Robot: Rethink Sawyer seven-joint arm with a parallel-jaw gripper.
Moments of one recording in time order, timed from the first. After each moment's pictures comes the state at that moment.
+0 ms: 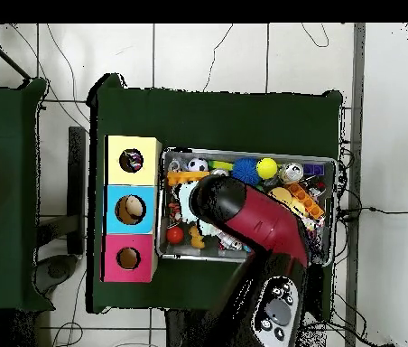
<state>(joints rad) 0.00 -0.52 -0.44 1.59 0.37 0.66 2.65</state>
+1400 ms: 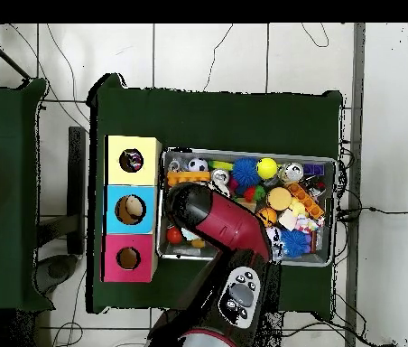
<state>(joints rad) 0.07 -0.46 -0.39 1.66 0.47 0.50 2.65</state>
